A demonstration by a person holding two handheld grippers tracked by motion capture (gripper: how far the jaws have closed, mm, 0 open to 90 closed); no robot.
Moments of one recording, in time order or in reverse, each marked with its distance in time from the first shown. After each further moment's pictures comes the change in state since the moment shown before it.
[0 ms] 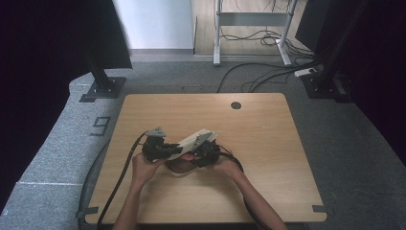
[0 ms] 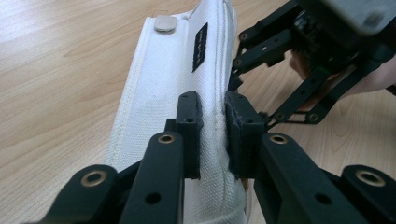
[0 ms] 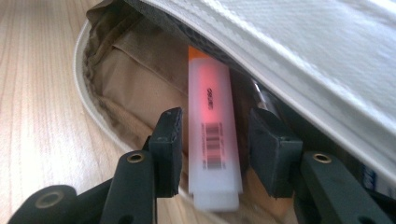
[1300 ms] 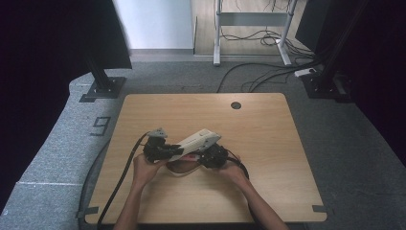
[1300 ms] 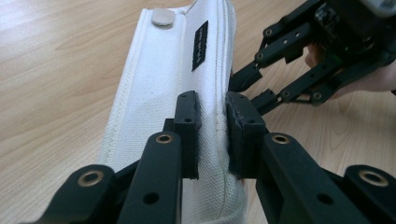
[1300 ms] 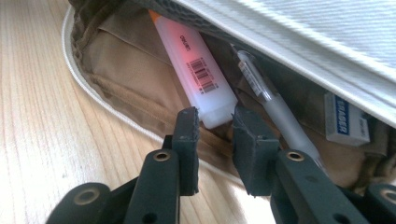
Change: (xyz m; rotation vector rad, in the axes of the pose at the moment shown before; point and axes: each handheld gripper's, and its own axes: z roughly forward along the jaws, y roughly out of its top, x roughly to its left) left arm -0.002 -0.001 0.005 0.014 -0.007 -0.011; right arm 0.004 -0.023 -0.015 -0.014 -0.075 0.089
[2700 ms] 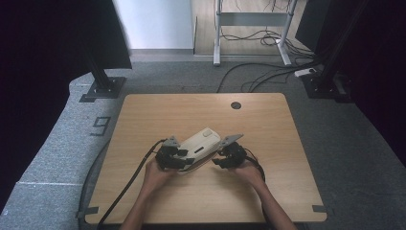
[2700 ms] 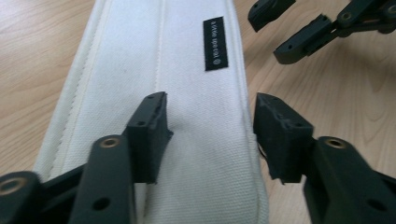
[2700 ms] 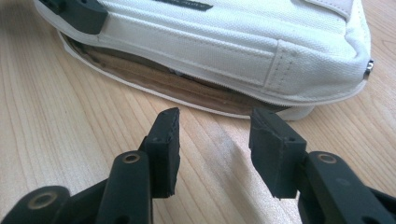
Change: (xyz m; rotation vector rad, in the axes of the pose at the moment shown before) left arm -0.017 -0.014 0.043 0.037 0.025 0.067; right arm -0.027 -0.037 -0.039 -0.028 -0.011 0.120
